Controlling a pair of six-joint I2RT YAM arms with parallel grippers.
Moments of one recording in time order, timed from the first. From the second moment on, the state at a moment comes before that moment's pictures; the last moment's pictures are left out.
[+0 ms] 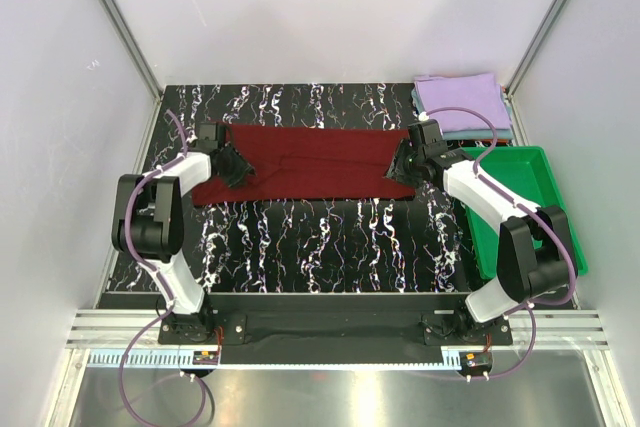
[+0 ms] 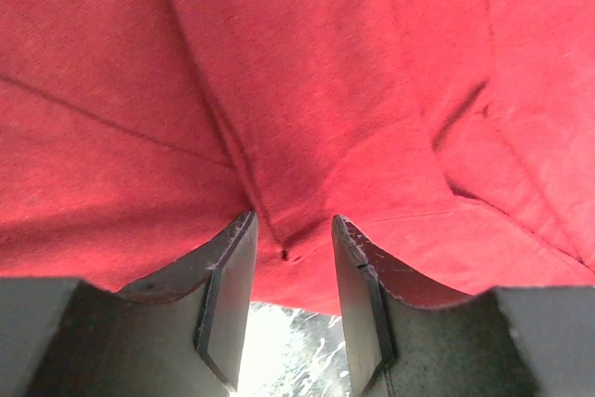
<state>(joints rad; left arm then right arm) -0.06 1.78 1.08 -0.31 0.12 -0.81 0.33 1.54 1.07 -0.39 -0.02 0.64</state>
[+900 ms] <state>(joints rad) -0.12 1.86 1.33 -0.39 0.05 -0.79 0.33 1.54 1.09 -0.38 -0.02 0.64</state>
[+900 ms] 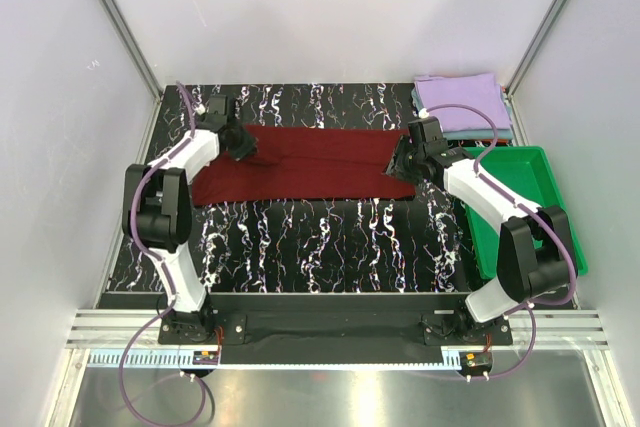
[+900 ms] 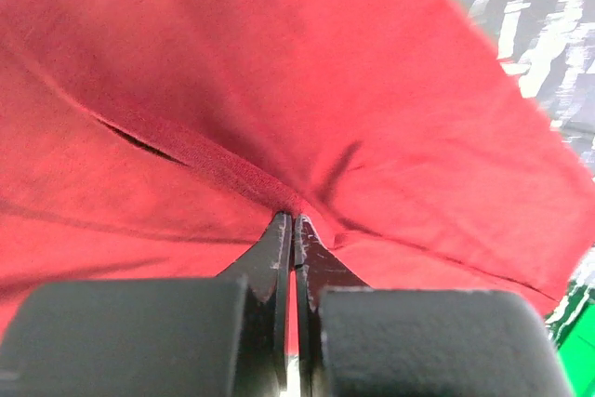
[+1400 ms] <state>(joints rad) -0.18 2.11 1.63 -0.42 0.11 -0.68 0.33 1.57 1.10 -0.36 -0.05 0.64</state>
